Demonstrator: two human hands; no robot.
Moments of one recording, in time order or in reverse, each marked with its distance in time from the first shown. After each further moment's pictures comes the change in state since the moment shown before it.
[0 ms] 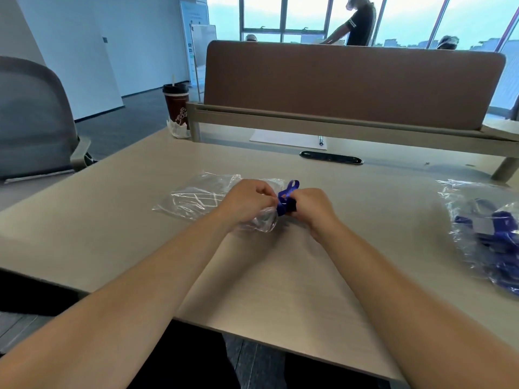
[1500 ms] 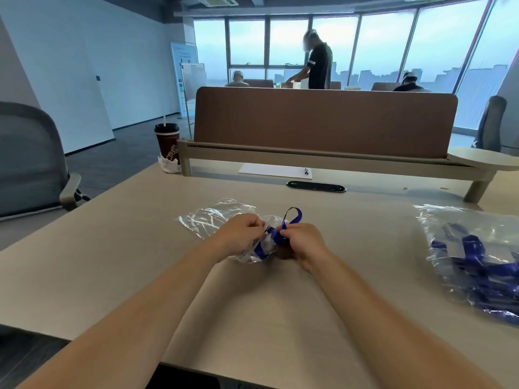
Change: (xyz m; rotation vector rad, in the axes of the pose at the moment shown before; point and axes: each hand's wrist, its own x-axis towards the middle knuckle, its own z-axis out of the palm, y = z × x) left_hand 0.010 0.002 -0.006 0.028 -0.149 -0.005; right_hand 0.005 0.007 -0.004 0.082 0.014 0.081
